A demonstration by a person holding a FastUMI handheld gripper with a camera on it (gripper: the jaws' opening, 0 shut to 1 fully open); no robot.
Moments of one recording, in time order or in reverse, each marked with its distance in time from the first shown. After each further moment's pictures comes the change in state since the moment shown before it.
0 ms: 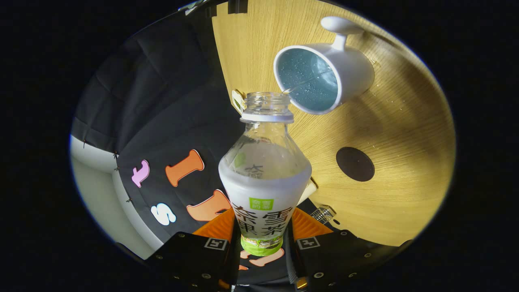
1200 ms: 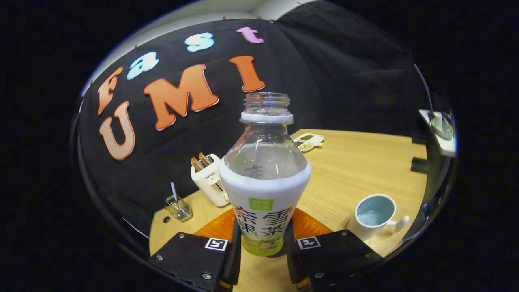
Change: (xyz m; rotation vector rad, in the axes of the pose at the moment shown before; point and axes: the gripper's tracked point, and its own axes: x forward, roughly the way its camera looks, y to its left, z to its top) arm 0.023 -0.022 -0.023 -1.790 -0.225 -0.229
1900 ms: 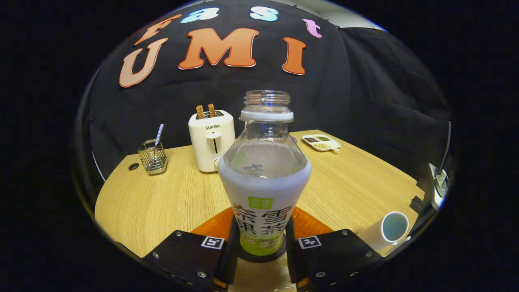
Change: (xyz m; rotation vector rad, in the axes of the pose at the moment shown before) arm 0.058 0.015 -0.065 -0.328 0.085 -0.002
